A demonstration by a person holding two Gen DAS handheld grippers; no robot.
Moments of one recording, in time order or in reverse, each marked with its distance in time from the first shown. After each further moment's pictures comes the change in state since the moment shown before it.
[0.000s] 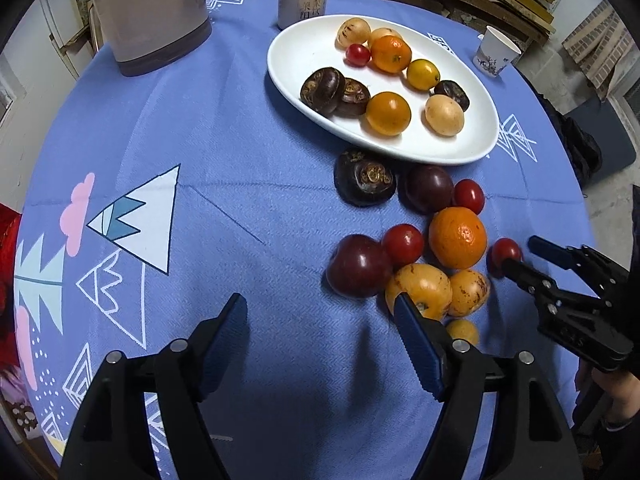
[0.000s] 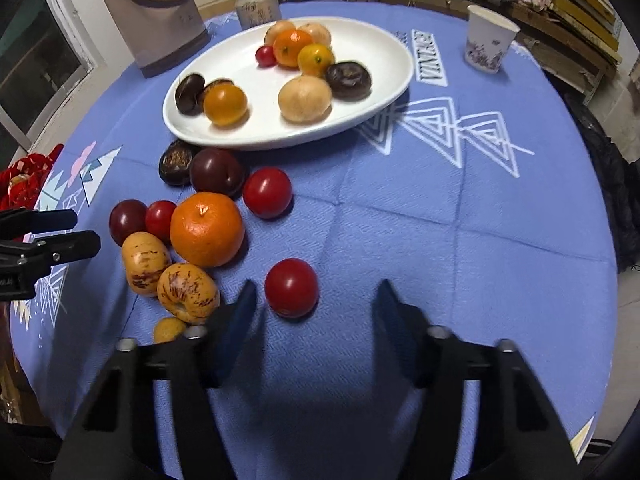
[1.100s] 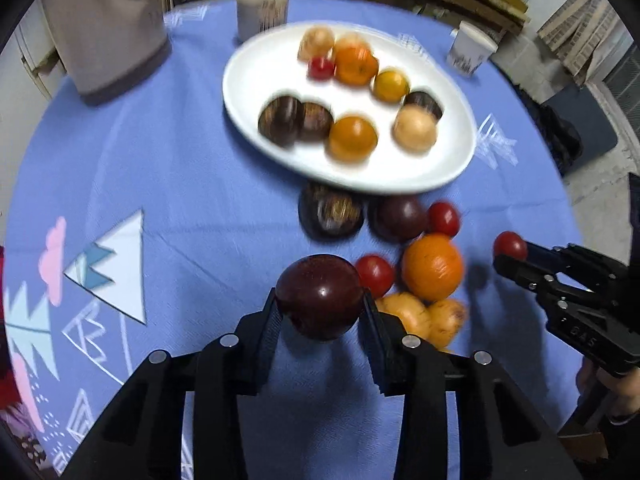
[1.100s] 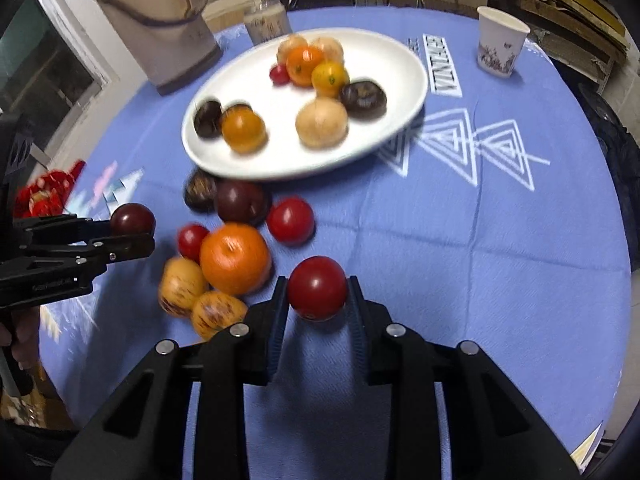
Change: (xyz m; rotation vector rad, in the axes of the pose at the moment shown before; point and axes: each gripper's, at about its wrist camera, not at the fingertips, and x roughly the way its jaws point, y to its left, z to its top) left arm -0.005 -0.009 0.031 0.076 -0.027 -0.073; right arm -0.025 -0.006 0.023 0.052 -0.043 0.104
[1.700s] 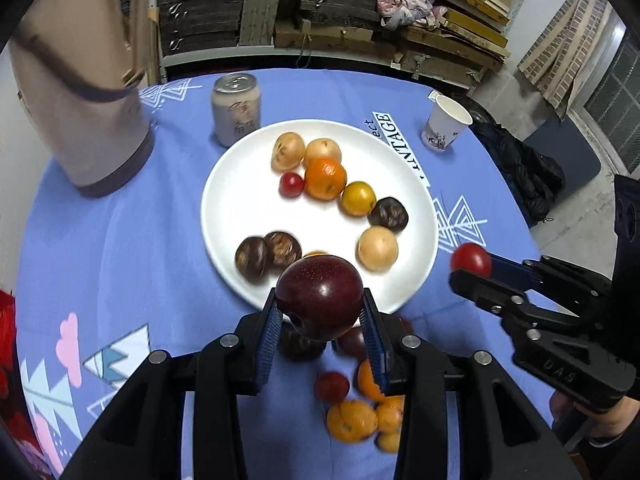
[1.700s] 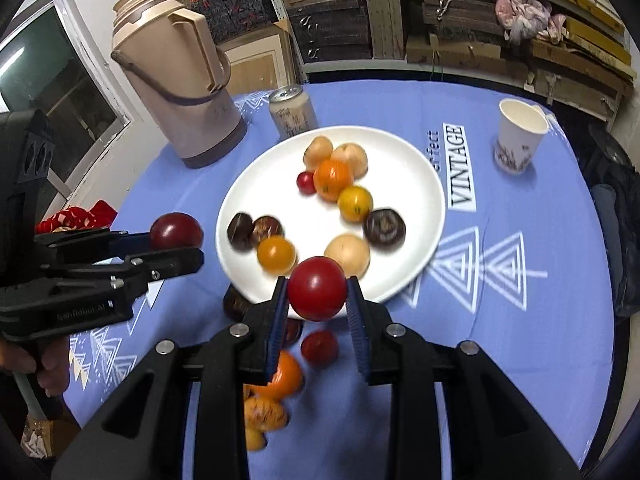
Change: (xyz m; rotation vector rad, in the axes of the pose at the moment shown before) left arm -0.022 -0.029 0.079 0.034 -0.139 -0.030; right arm -0.022 0.011 0.081 -0.041 -0.136 0.037
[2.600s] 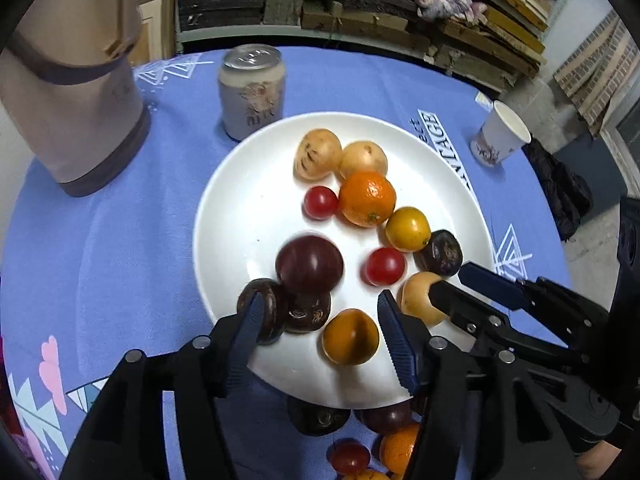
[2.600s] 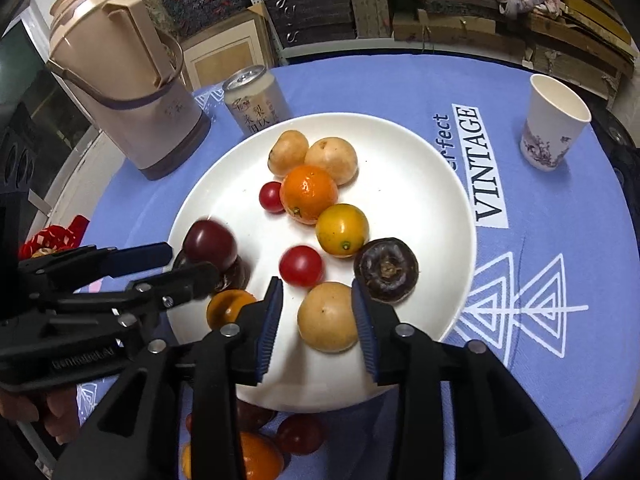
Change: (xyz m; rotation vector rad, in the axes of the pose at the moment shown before) left arm 0.056 0.026 0.034 -0.094 0.045 0.039; right arm 0.074 -0.018 0.029 0.060 0.046 -0.015
